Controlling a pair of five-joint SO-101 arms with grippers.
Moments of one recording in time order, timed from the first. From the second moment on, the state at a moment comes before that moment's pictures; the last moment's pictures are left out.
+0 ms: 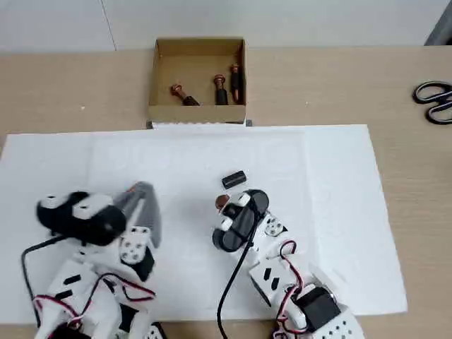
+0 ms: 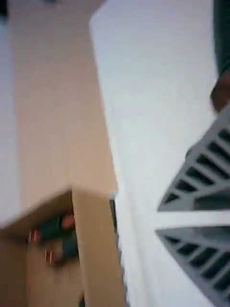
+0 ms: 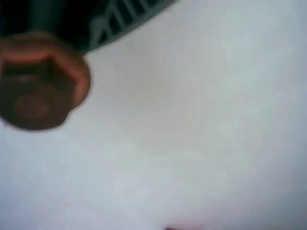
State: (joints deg) left arm 12.9 -103.1 61.1 66.7 13.2; right arm -36.0 -102.9 91.5 42.5 12.6
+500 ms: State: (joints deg) left arm -13.4 -103.1 75.2 66.7 11.4; right arm -18.8 -102.6 89.1 42.5 1.2
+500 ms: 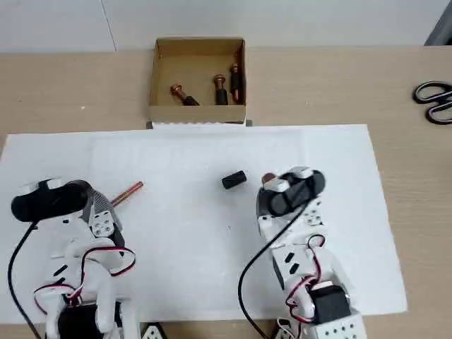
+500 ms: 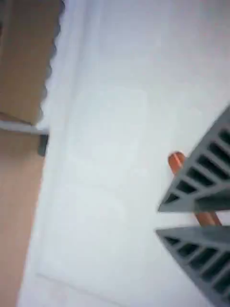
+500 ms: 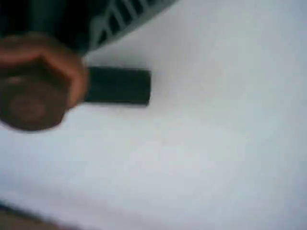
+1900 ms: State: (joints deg) left arm -13.8 -102.5 77.7 66.7 11.0; right arm -18.2 29.8 -14.9 10.9 0.3
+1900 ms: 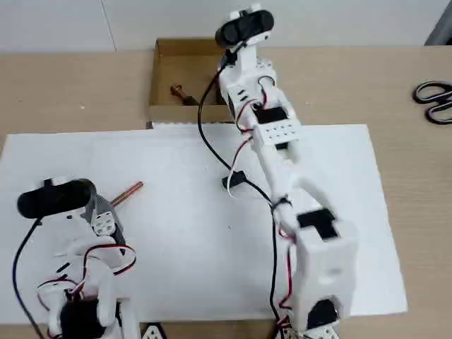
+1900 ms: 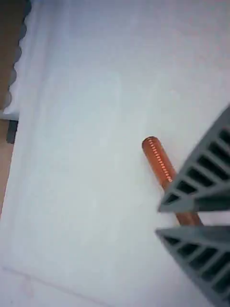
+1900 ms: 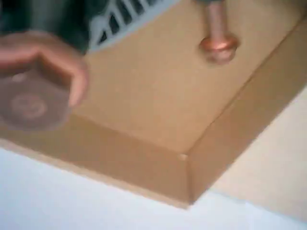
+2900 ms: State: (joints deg) left arm -13.8 -102.5 77.7 66.7 6.7; right arm -19.8 61.7 -64.5 35.5 0.3
